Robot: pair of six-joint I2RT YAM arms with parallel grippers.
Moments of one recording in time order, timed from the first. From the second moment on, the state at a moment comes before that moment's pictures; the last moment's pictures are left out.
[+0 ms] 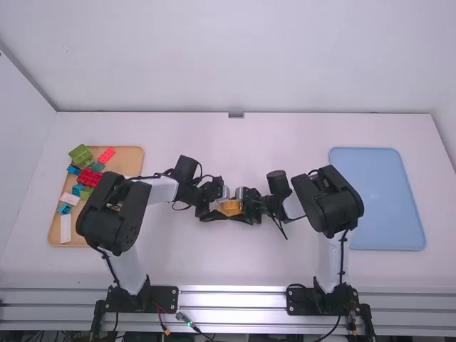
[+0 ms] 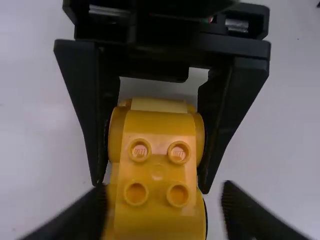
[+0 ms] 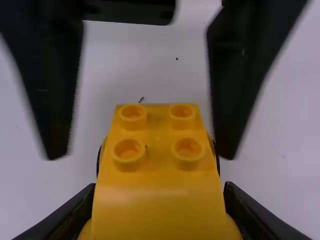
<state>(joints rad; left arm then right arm) -0.26 1.86 0.85 -0.22 0.87 1.05 0.38 2.11 0.66 0.59 -1.01 -0.78</state>
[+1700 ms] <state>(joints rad) 0.01 1.74 0.82 0.06 0.65 0.64 -0.55 1.60 0.69 0.04 -0.50 -0.52</state>
